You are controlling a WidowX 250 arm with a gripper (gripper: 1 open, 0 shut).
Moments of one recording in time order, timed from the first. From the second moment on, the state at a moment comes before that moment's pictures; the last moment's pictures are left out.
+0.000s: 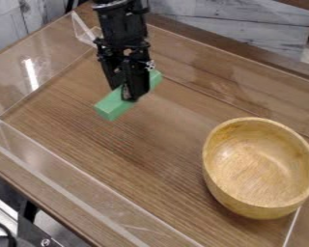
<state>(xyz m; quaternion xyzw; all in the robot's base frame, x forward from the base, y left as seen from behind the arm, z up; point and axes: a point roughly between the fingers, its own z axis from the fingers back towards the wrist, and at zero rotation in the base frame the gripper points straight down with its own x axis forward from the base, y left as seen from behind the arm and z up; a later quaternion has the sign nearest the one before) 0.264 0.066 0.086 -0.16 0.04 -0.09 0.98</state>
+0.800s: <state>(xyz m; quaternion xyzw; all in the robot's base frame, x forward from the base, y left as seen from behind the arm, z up) 0.277 0.075 0.074 -0.14 0.01 -0.09 0.99</state>
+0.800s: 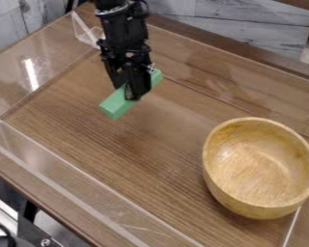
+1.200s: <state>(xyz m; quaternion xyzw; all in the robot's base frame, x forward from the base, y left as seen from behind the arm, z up) 0.282 0.077 0.073 -0.14 -0.01 -0.09 0.99</state>
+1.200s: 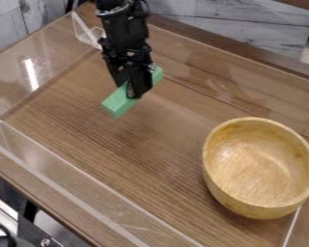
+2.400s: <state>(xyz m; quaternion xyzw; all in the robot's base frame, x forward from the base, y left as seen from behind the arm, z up) 0.282 -0.016 0.091 -0.13 -0.02 -0.14 0.98</state>
